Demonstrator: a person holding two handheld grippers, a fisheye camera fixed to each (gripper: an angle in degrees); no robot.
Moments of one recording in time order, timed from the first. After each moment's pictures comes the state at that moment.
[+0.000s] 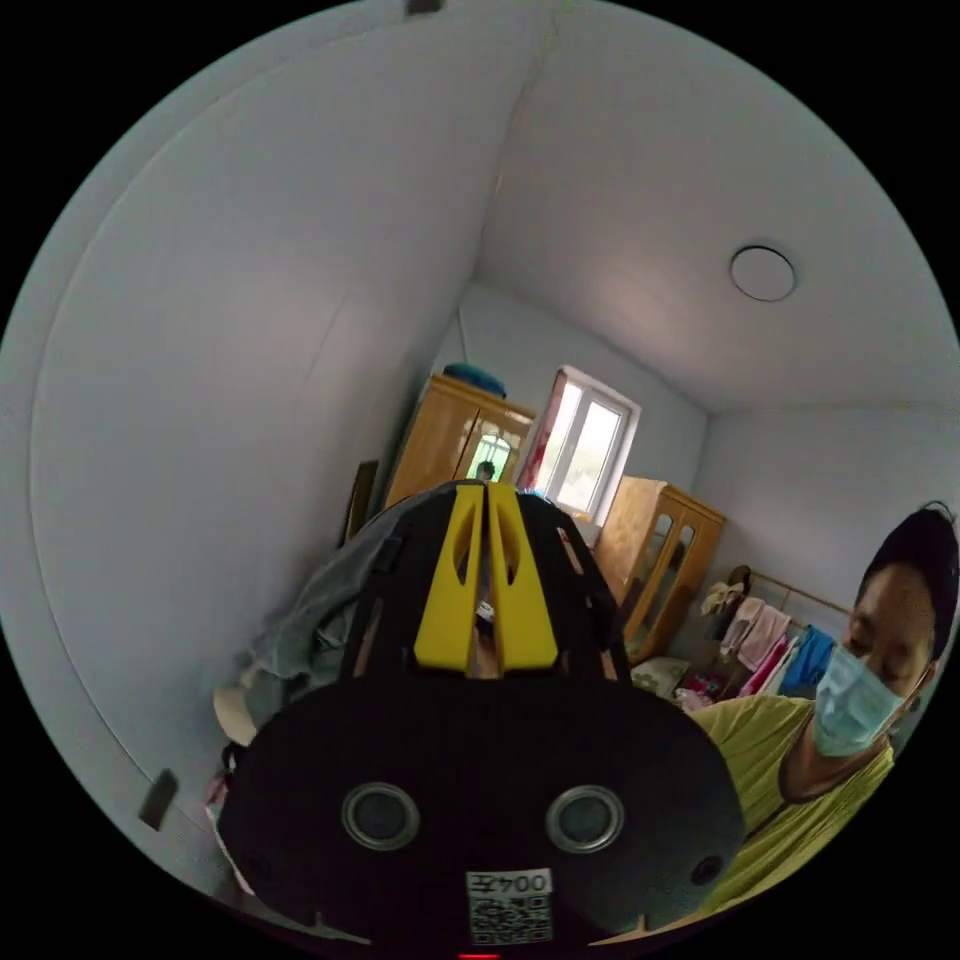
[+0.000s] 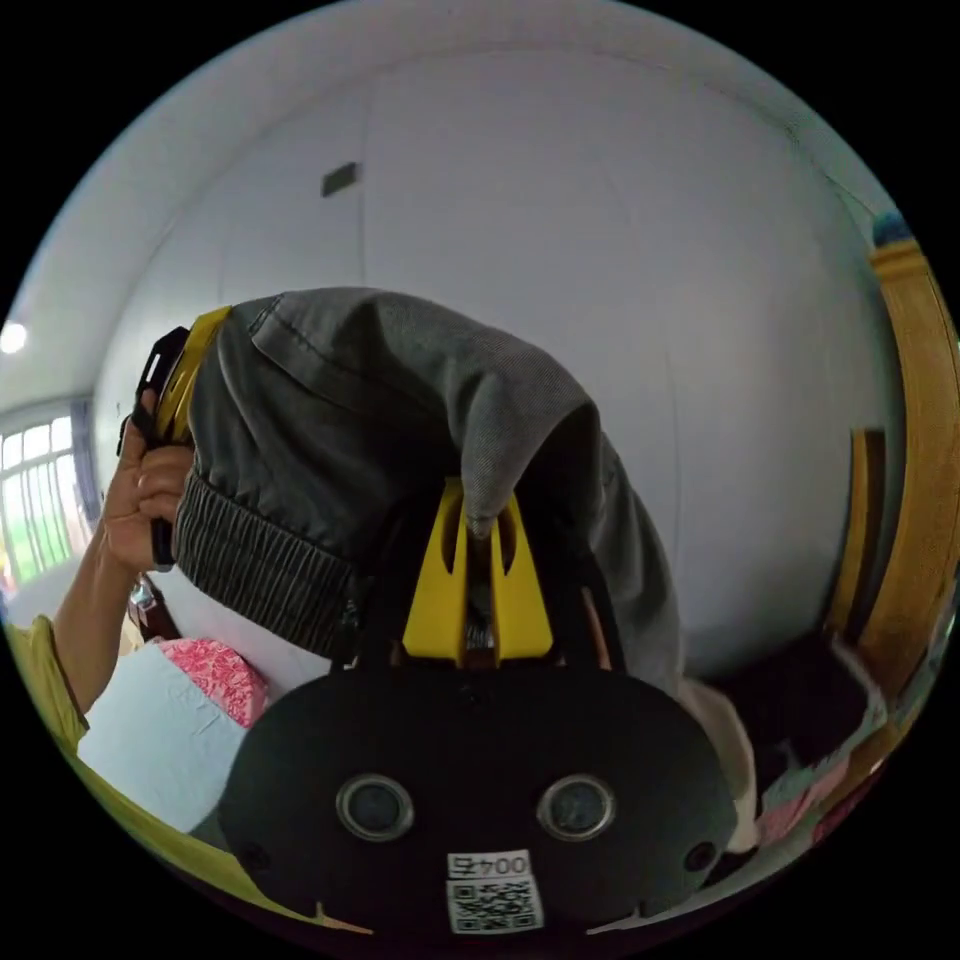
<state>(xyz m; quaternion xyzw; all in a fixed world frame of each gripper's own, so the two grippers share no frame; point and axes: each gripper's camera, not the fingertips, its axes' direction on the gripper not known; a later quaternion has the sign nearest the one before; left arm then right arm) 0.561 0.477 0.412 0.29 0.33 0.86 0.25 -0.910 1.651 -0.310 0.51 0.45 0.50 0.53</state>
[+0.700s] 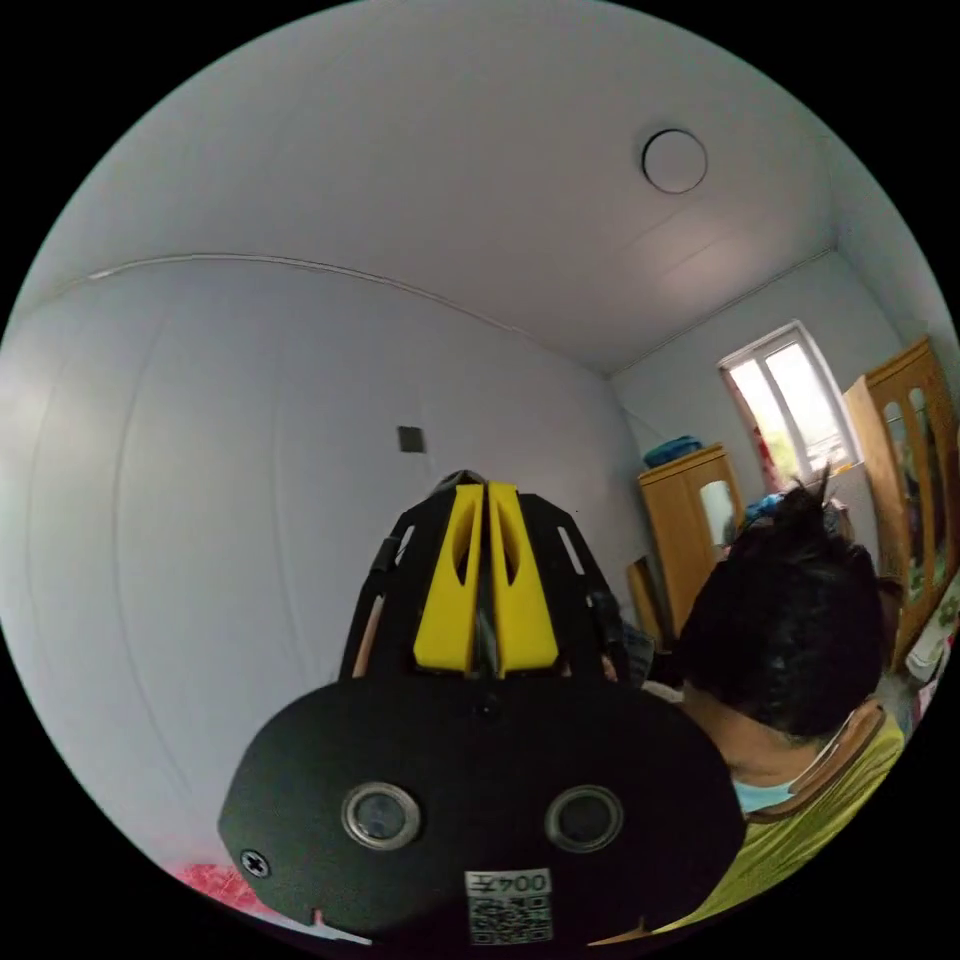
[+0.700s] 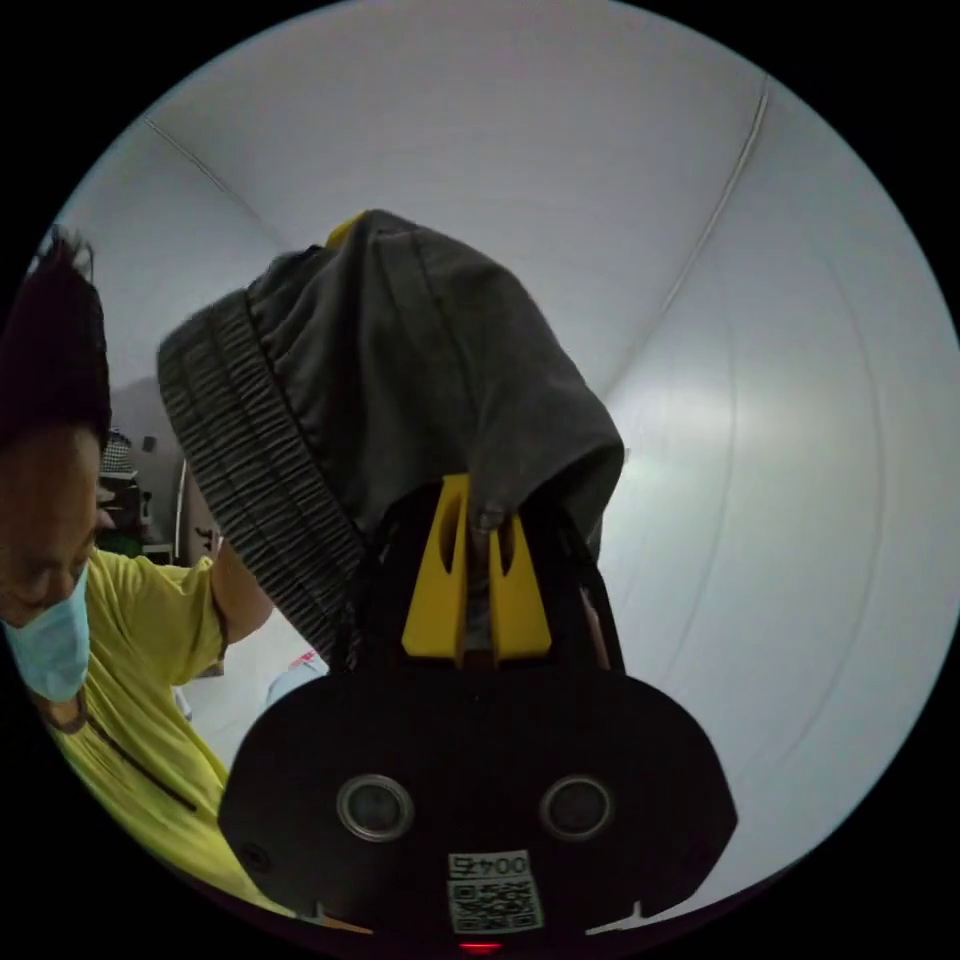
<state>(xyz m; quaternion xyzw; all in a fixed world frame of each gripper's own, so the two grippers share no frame) -0.086 0.700 0.373 0.77 0.19 0.59 0.10 -0.859 0.841 -0.349 0.67 0.12 -0.14 0.72</state>
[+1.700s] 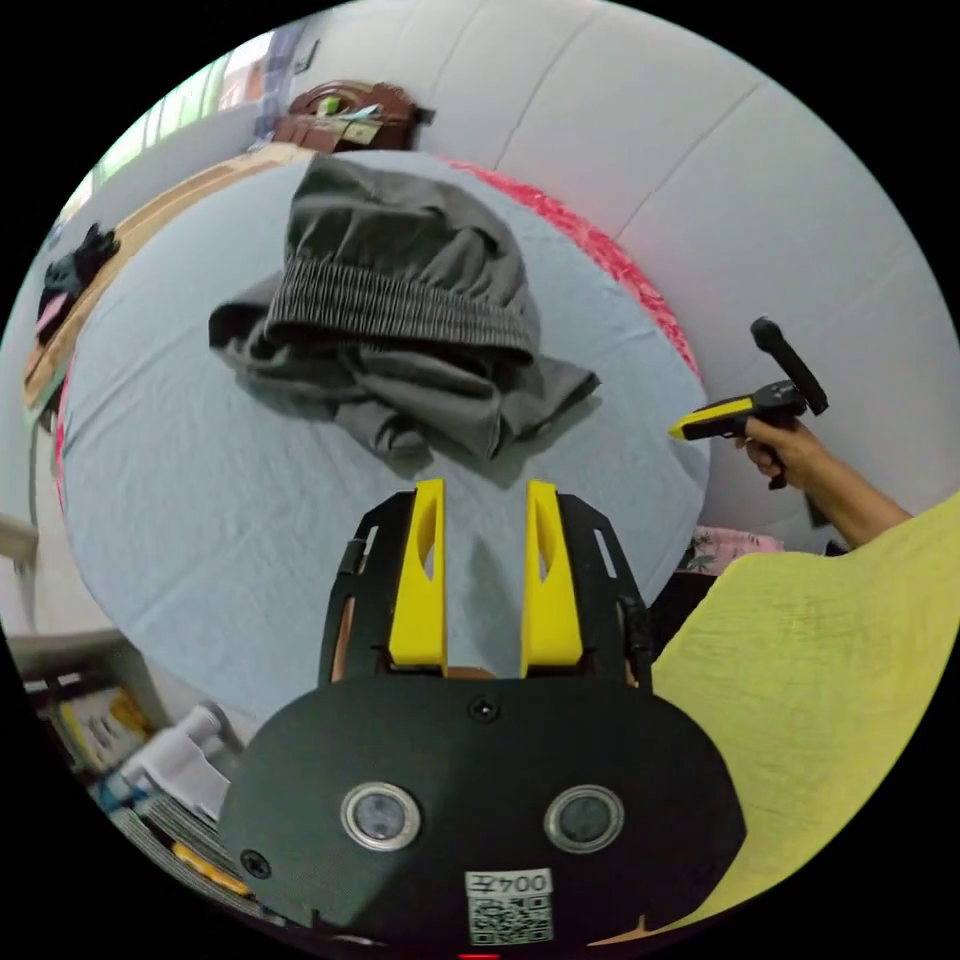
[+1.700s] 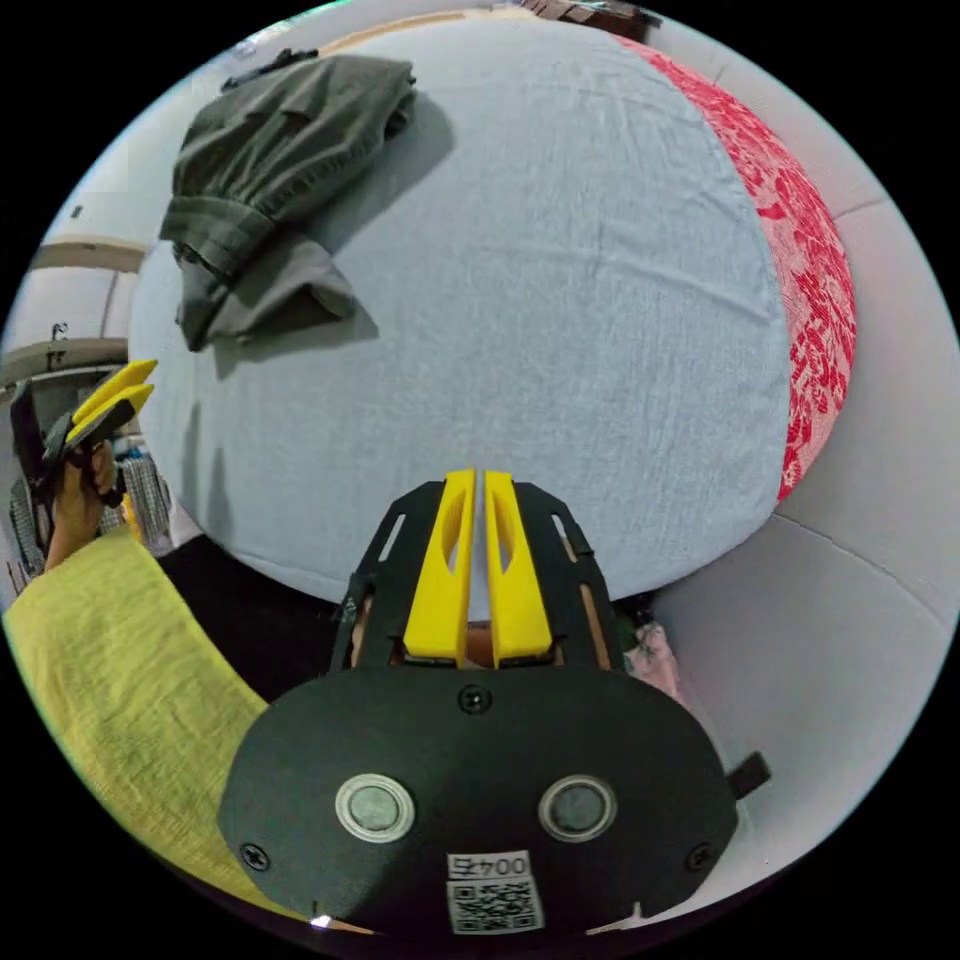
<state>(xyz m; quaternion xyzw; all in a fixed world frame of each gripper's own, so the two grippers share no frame) -0.250 0.259 0.696 0.57 0.18 0.03 0.80 -0.143 0.339 0.614 -0.13 0.02 0.10 0.99</state>
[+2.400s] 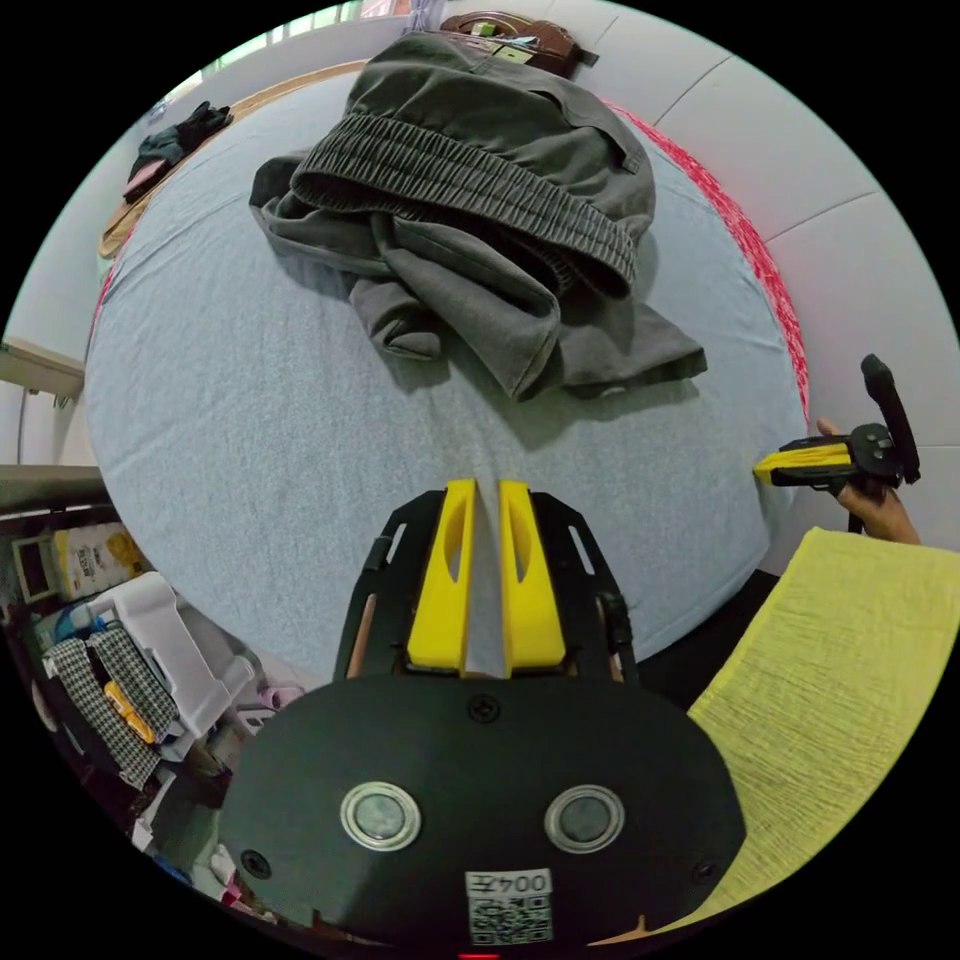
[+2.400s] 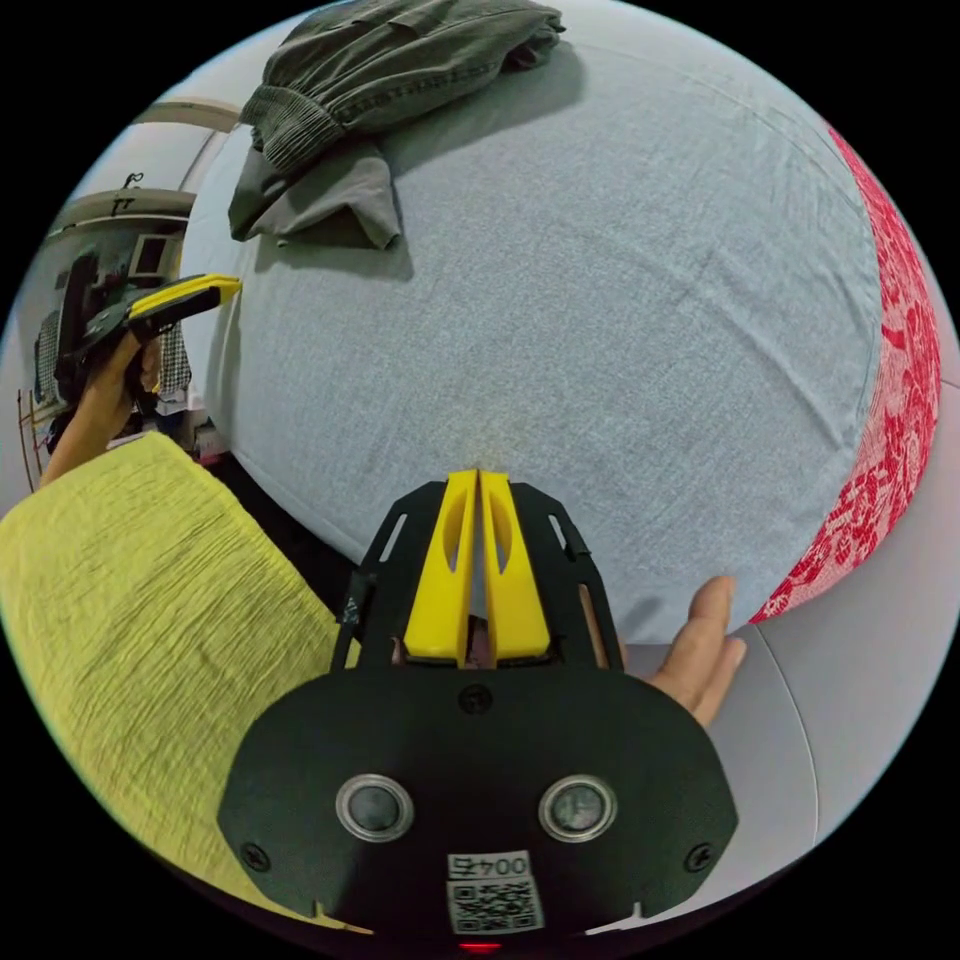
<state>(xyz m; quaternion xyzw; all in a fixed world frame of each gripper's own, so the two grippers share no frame) -0.174 0.320 0.731 0.45 0.20 -0.14 0.86 0.142 0.374 0.760 -0.20 -0.03 -0.08 0.98</state>
